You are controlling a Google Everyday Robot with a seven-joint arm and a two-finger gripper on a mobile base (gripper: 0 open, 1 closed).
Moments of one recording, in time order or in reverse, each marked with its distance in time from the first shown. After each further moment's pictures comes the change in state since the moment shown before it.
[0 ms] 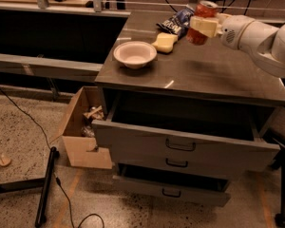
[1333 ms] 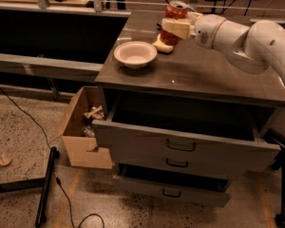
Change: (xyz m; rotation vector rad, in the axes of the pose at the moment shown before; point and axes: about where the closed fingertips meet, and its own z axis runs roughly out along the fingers) arm 0.001 0.076 0.049 -0.198 -0.036 -0.054
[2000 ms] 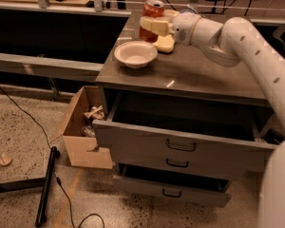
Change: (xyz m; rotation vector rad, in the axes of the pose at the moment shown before) arm 0.005 0.028 0.065 -0.133 -0.042 0.000
